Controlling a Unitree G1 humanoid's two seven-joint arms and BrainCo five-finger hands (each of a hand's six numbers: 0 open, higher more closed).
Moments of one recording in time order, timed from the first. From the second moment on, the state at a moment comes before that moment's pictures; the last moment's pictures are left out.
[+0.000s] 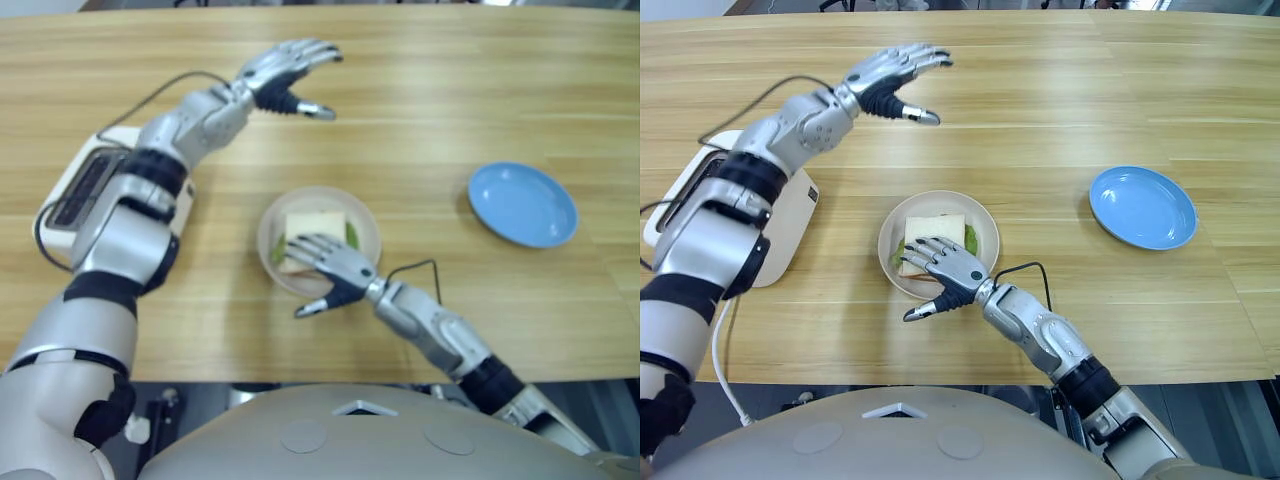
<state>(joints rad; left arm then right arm) -0.95 0.47 -0.42 0.84 0.54 -0.67 -0.02 0.04 -0.42 0.54 -0.06 -0.90 -0.35 -0.03</state>
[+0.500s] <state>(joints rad) -0.48 0.54 -0.02 0.19 0.07 -0.39 -0.27 0.09 -0.42 0.26 -0.46 -0.79 -0.42 -0.13</state>
